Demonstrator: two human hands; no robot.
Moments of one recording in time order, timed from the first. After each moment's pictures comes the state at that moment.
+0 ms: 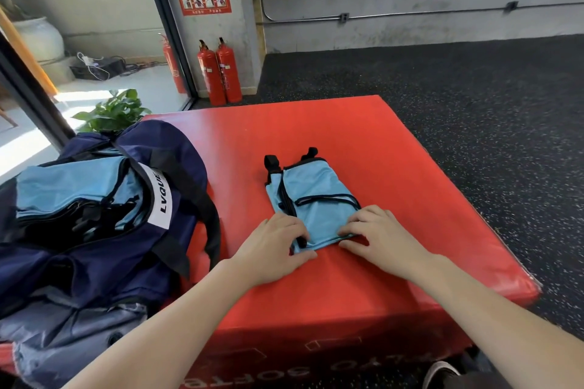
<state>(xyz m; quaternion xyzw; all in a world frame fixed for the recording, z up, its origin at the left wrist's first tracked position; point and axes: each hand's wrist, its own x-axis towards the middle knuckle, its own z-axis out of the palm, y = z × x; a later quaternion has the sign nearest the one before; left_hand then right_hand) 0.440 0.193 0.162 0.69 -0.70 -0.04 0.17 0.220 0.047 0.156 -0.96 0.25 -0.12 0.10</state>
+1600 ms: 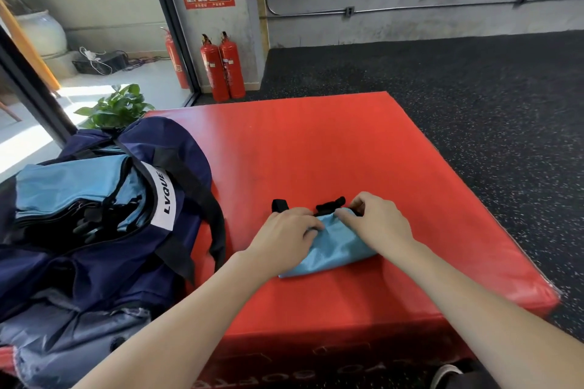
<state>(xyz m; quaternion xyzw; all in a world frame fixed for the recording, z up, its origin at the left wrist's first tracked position) 0.432 0.174 0.180 0.72 -0.67 -0.07 0.18 0.270 0.052 0.179 -0.81 0.51 -0.15 0.24</state>
